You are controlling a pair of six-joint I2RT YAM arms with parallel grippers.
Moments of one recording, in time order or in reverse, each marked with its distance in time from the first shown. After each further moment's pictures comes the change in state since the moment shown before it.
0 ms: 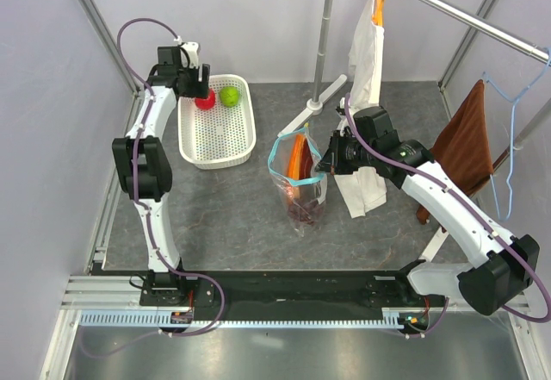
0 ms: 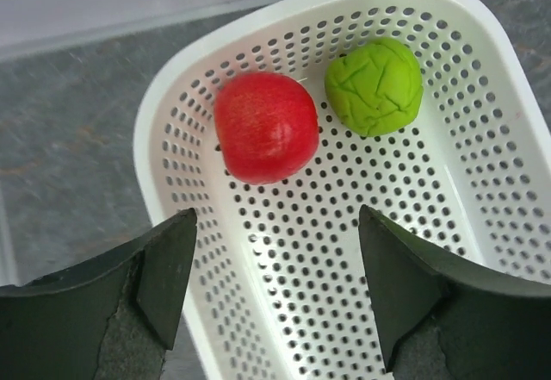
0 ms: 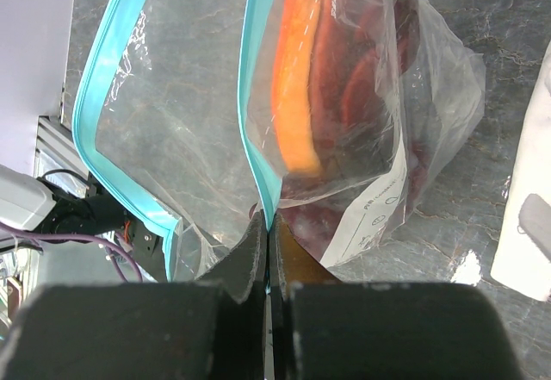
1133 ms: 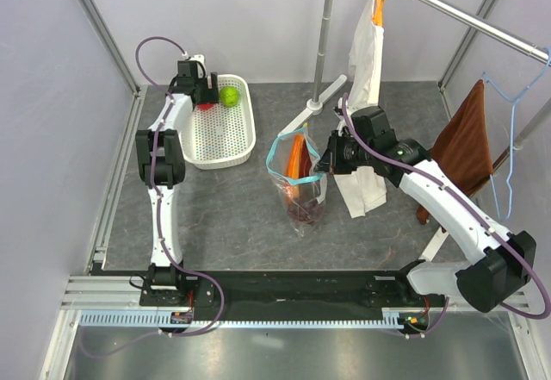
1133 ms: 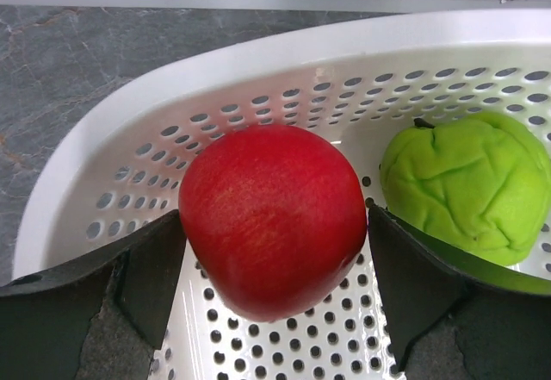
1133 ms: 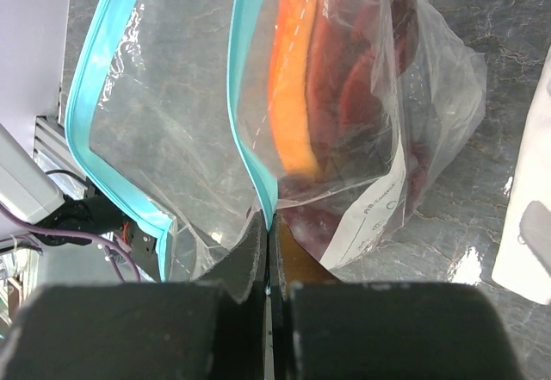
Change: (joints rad) left arm -0.019 0.322 0.172 0.141 -0.151 -0.228; right arm -0.002 0.017 0.000 0.007 -0.001 0.001
